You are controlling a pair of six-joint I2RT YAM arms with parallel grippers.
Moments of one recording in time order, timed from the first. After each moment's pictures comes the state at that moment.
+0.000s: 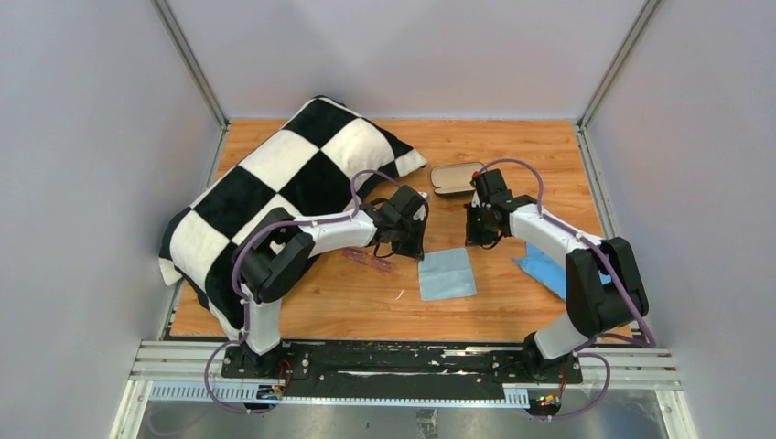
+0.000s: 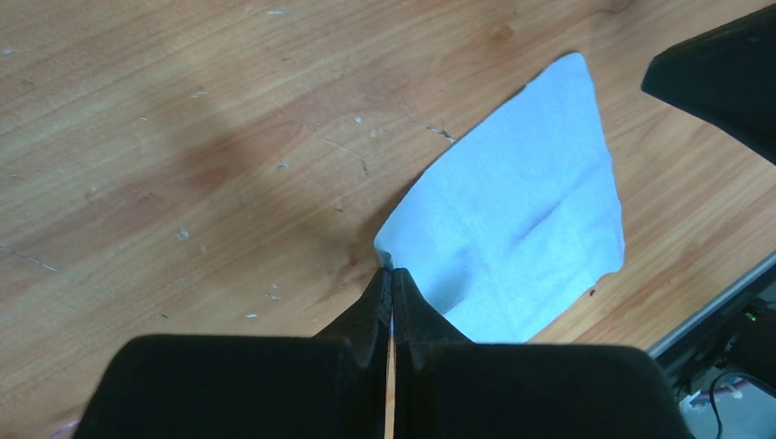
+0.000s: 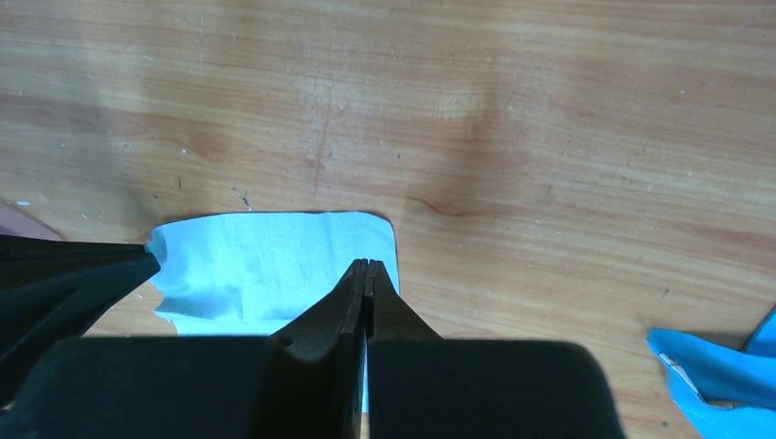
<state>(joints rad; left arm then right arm) -0.81 1.92 1.22 -0.25 0.18 -0.57 0.35 1.54 0.95 -0.50 -0.07 0.30</state>
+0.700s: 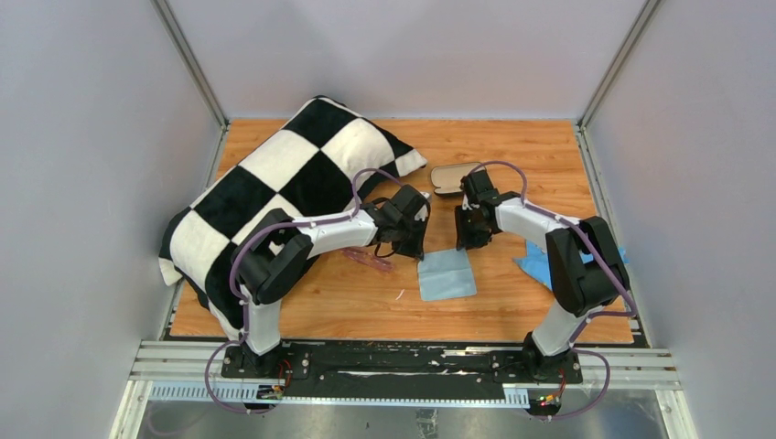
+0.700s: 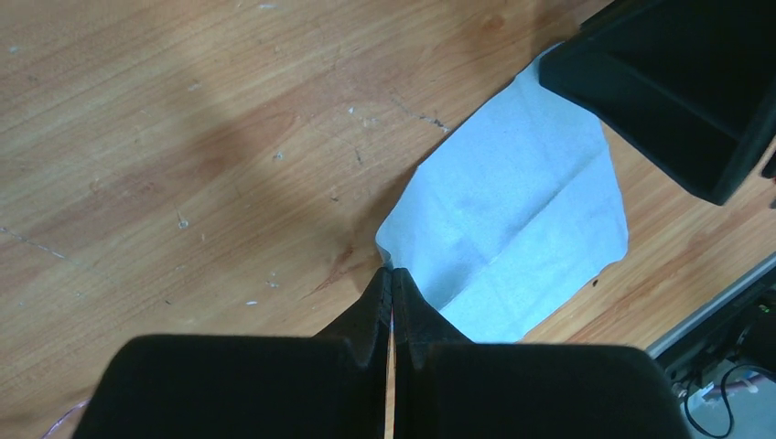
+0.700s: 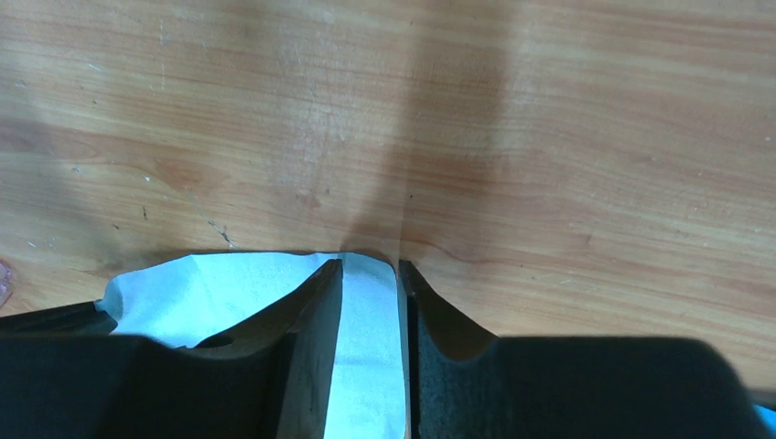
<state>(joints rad) -0.83 1.90 1.23 -0.29 0.16 -0.55 0.38 1.67 0.99 -0.49 -0.06 0.28</state>
